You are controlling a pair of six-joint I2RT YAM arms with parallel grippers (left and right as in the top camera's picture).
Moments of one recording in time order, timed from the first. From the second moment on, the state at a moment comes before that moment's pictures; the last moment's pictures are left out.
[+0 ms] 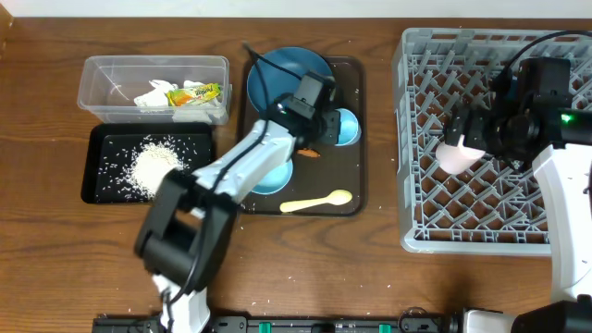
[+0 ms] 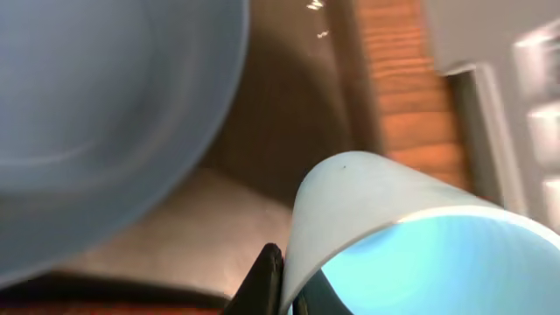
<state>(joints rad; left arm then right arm) -0.52 1.92 1.38 -0.42 0.17 -0.41 -0.10 1.49 1.37 -0.99 -0.21 0.13</state>
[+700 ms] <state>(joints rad) -0.12 1.61 1.39 -0.50 1.31 -0.43 0.18 1.49 1.37 -0.43 -1.07 -0.15</state>
